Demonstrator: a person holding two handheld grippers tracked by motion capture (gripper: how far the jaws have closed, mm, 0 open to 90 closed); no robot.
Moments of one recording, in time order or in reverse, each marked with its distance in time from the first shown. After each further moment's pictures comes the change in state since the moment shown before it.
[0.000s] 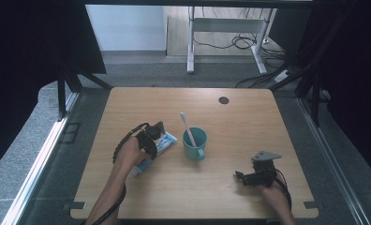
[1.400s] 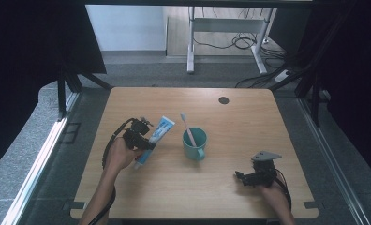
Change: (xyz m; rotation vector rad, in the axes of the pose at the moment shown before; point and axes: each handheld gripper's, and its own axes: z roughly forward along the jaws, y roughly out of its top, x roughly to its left) left arm 0.012 -0.040 -0.037 -0.405 -0.046 0.027; right arm 0.000 0.000 0.000 0.000 0.000 0.000
